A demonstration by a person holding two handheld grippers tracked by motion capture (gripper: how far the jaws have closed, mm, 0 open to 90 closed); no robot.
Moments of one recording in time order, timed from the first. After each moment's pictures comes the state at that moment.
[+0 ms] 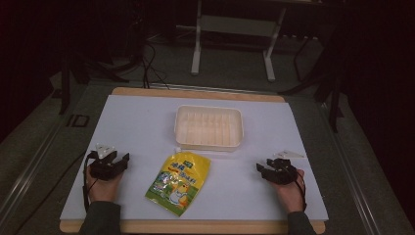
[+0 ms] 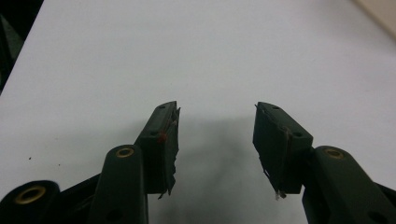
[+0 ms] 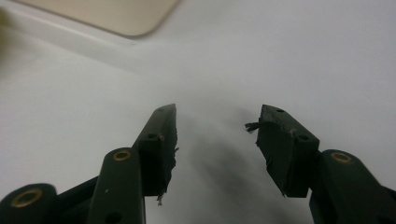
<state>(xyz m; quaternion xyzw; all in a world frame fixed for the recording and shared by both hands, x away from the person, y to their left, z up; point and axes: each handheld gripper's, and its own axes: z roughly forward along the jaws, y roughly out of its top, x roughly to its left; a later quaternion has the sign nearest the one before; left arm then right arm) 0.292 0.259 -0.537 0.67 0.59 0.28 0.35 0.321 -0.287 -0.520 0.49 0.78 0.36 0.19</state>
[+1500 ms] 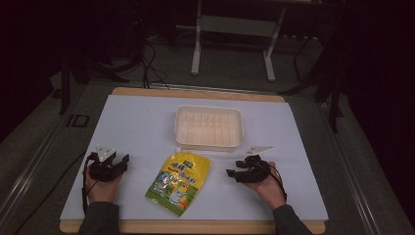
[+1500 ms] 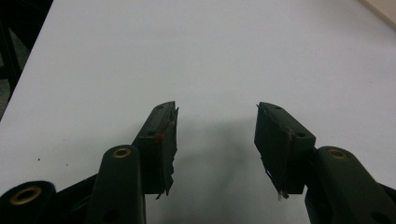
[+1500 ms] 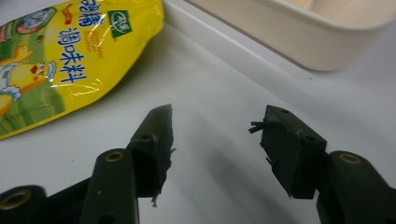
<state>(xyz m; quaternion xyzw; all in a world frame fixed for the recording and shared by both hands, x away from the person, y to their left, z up) 0.290 0.258 -0.541 0.68 0.58 0.29 0.34 0.325 -0.206 -0.503 0.37 0.85 0.37 0.07</state>
